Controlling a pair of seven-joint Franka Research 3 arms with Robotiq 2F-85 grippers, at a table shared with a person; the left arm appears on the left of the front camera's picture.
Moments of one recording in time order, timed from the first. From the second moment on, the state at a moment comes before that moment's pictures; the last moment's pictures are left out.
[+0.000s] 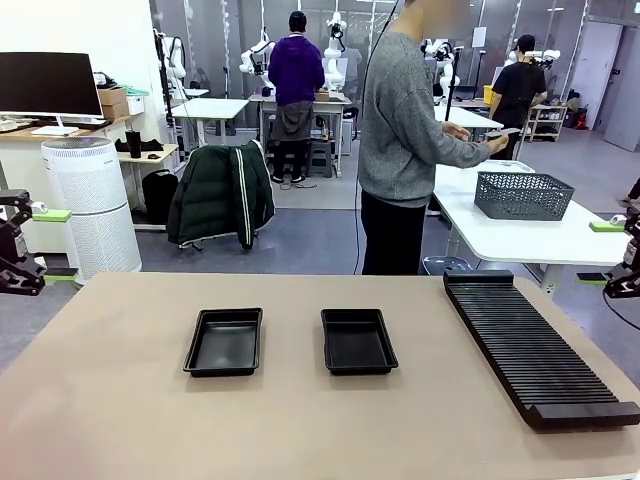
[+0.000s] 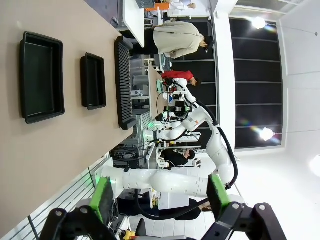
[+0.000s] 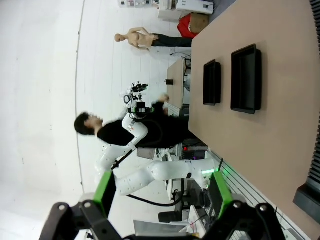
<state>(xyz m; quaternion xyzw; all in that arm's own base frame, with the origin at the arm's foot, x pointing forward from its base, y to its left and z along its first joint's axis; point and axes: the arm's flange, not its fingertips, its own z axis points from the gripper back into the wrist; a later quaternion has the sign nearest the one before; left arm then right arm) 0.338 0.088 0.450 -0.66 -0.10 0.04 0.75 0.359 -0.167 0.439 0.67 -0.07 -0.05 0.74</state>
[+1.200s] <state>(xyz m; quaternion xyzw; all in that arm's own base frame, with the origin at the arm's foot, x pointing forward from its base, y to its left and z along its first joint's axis) 0.342 0.090 0.453 -0.66 -0.11 0.01 0.74 0.359 -0.167 0.444 0.67 -0.06 -0.01 0.74</state>
